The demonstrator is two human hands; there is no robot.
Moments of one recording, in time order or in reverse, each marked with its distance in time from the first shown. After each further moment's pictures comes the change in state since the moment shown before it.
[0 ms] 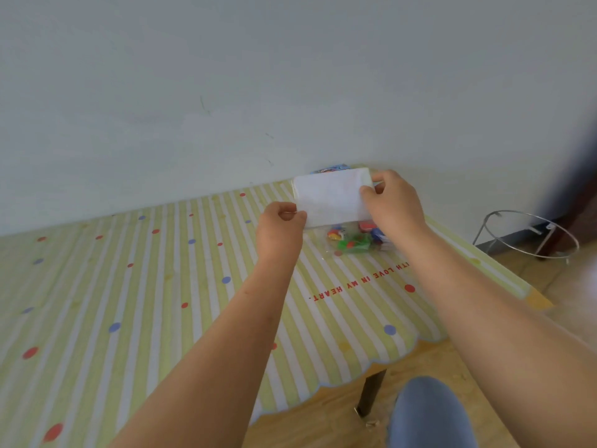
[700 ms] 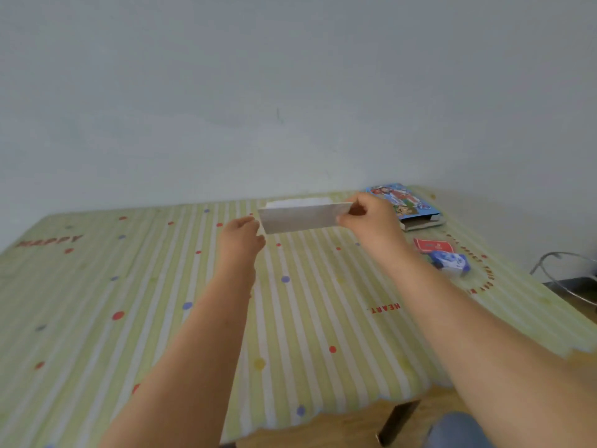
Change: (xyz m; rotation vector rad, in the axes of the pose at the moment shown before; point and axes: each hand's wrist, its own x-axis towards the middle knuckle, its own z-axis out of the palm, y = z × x) left_hand 0.033 -0.031 -0.136 -0.398 0.242 -0.244; right_hand -0.045 -0.085 0.074 0.371 -0.263 -0.195
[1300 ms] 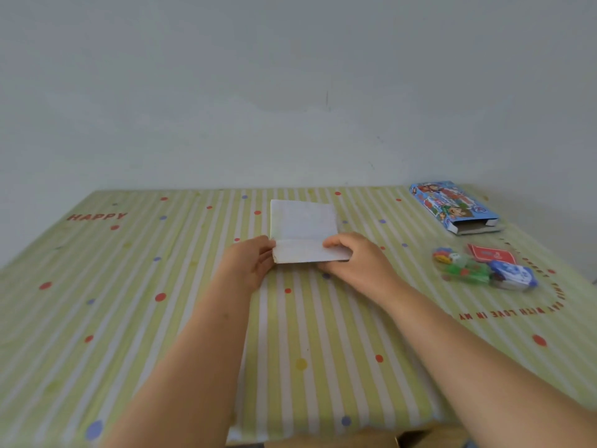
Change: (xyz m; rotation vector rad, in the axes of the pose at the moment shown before) left_hand 0.043 -0.026 -0.067 -0.212 -0.061 -0.334; right_hand -0.029 0.026 0.084 -0.209 -0.345 -0.038
